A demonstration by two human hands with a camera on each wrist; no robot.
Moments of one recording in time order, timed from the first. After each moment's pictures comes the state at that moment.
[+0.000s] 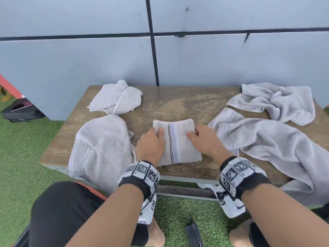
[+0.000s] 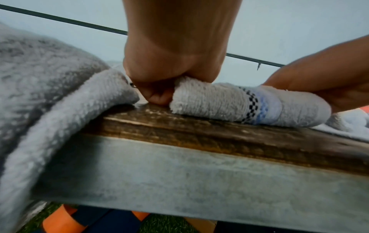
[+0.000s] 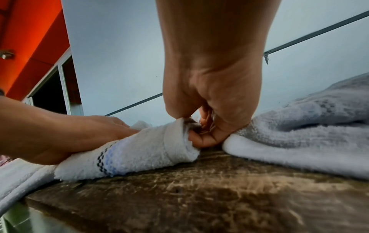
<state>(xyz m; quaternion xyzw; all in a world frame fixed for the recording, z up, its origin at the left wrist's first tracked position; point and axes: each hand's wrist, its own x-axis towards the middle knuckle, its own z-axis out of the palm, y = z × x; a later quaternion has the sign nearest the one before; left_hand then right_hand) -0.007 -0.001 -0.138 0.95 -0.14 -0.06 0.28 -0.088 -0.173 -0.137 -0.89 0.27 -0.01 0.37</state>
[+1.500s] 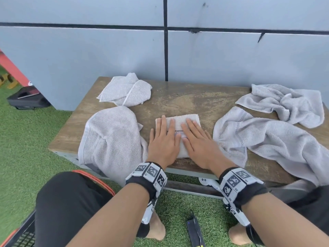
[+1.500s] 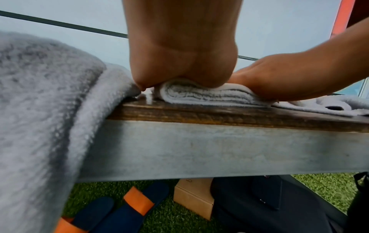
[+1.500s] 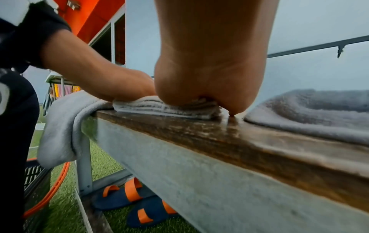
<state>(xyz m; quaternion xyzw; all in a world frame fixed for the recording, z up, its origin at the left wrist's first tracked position) -0.024 0.009 -0.162 0.94 -0.30 -0.05 0.17 -0.107 -0.131 -0.154 -0.98 0.09 0.02 0.17</state>
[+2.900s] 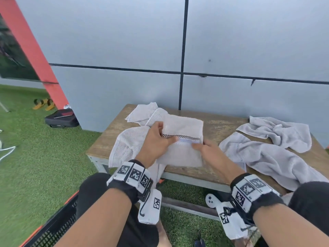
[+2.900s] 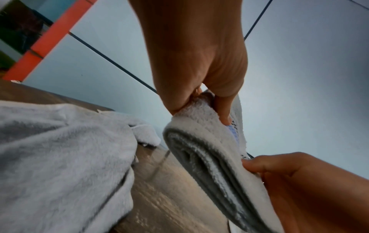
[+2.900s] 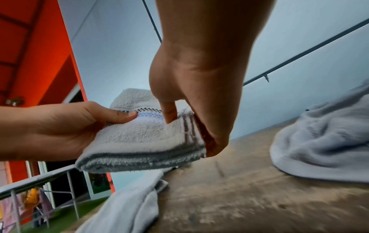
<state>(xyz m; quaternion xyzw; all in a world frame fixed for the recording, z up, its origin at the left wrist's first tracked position) -0.050 0.095 -0.027 0.75 -0.17 -0.11 0.63 -0.145 -0.073 -0.044 -0.77 0.19 -0.04 0.61</state>
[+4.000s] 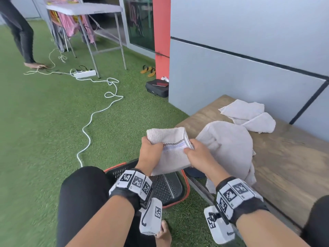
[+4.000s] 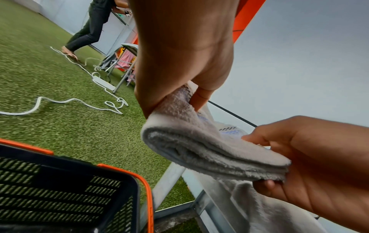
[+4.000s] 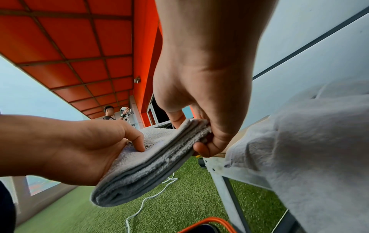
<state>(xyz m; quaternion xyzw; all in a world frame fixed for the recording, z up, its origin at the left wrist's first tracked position) -0.057 0.346 -0.091 0.75 0.29 0.02 0.60 -0.043 0.180 -0.073 -0.88 -0.04 0.16 0.45</state>
